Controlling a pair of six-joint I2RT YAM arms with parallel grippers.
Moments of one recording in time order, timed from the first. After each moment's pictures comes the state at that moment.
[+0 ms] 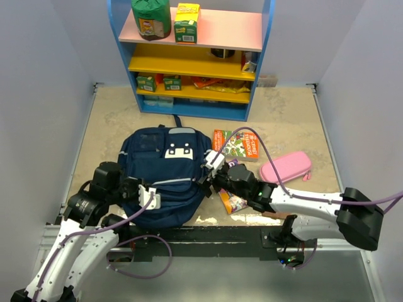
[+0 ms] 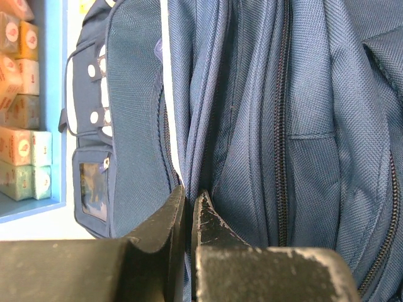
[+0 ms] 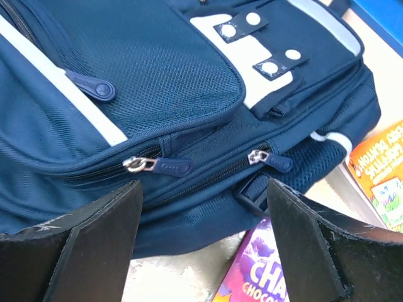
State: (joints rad) left arm -0.38 0.48 0.70 -0.98 0.50 1.19; right arm 1.05 1.16 0.52 0.35 0.13 0.04
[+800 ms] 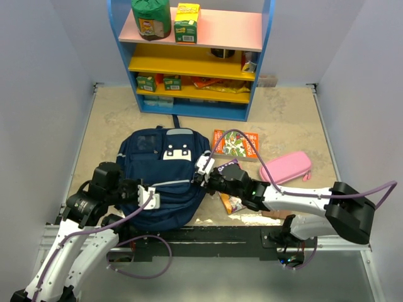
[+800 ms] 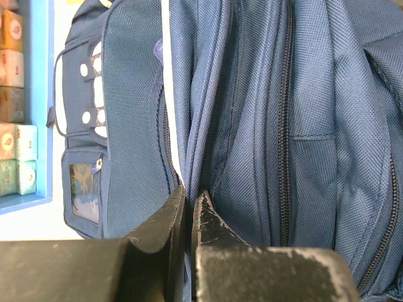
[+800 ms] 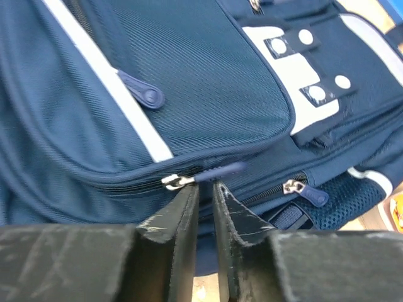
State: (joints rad) left arm -0.37 0.49 0.72 -1.03 0.50 1.17; right arm 1.07 1.29 0.55 0.42 -0.02 -0.06
